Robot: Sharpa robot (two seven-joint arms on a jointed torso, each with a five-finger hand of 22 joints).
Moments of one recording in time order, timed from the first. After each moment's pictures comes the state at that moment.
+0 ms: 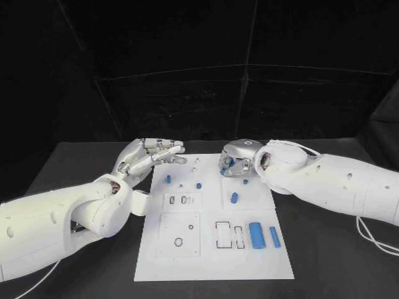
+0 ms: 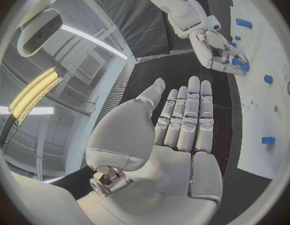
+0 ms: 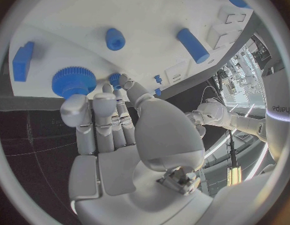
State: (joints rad) left arm 1.22 -0.88 -0.12 1.60 -0.06 -0.28 0.63; left_hand 1.27 0.06 0.16 -0.12 0.06 0.99 0.22 0.08 0.07 1.05 0.16 0.11 0.07 1.15 0.10 0.23 0.14 0.17 0.90 0.21 0.33 0.13; right arm 1.29 -0.59 -0.09 1.23 -1.60 -0.16 -0.04; right_hand 1.29 0.04 0.19 -0.28 0.22 1.01 0.17 0.07 0.07 1.15 0.10 0.07 0.06 1.47 0.00 1.04 0.70 0.13 1.25 0.12 1.28 1.00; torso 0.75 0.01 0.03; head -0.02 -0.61
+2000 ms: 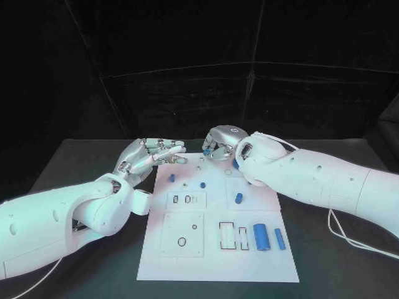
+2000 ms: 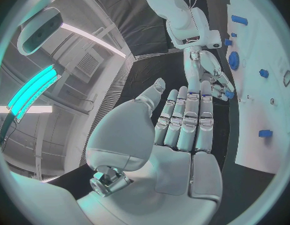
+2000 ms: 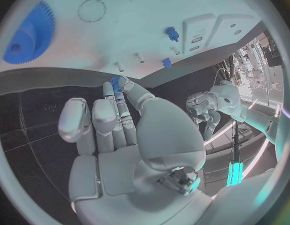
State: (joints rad) left arm 1.22 -0.89 -0.12 1.60 -0.06 -0.26 0.63; left_hand 1.27 0.06 0.16 -0.12 0.06 0.99 0.22 0.08 0.07 1.05 0.16 0.11 0.07 1.15 0.10 0.22 0.15 0.17 0.90 0.21 0.33 0.13; right arm 1.29 -0.41 -0.05 1.08 -1.55 -0.33 -0.08; right_hand 1.29 0.04 0.35 -0.27 0.16 1.07 0.16 0.07 0.07 1.23 0.08 0.08 0.07 1.47 0.00 1.18 0.82 0.10 1.30 0.11 1.38 1.14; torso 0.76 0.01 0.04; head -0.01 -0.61
